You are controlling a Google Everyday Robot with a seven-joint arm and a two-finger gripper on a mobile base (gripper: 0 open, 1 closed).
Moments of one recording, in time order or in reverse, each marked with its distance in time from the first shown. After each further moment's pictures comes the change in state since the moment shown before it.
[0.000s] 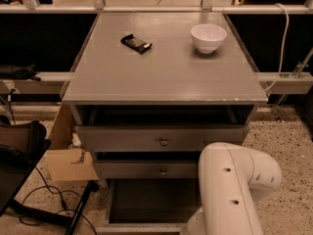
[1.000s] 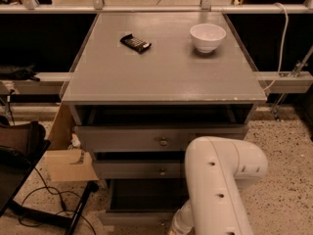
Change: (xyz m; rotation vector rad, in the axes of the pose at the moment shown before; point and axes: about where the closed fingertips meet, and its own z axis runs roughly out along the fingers) arm -0.053 -0.045 -0.010 0.086 -0.053 -0.072
